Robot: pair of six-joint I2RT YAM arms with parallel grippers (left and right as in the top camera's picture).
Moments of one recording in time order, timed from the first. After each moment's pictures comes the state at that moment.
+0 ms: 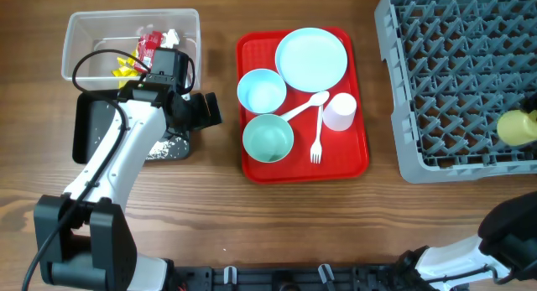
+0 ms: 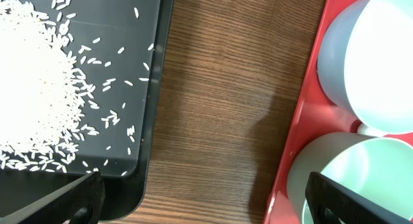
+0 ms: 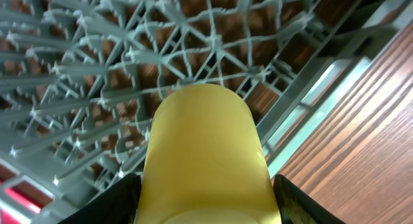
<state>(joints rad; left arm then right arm) -0.16 1.63 1.18 -0.85 0.08 -0.43 -0.71 1.77 1.73 -1.25 -0.01 0.21</state>
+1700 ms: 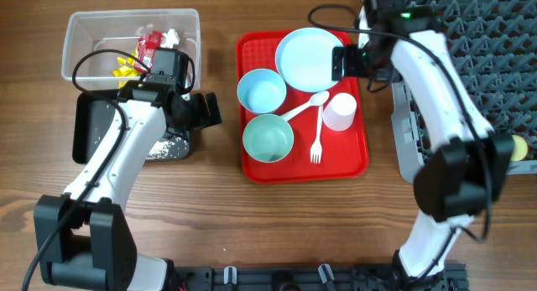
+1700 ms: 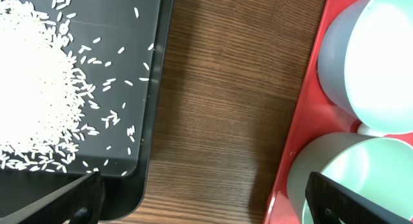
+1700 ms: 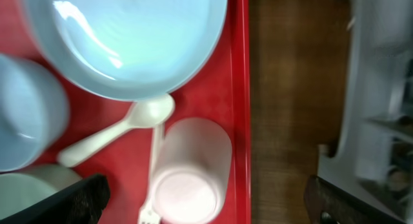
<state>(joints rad) -0.16 1.63 1.18 -0.85 0.08 -0.43 0.18 2.02 1.81 -1.17 -0.02 0.18</state>
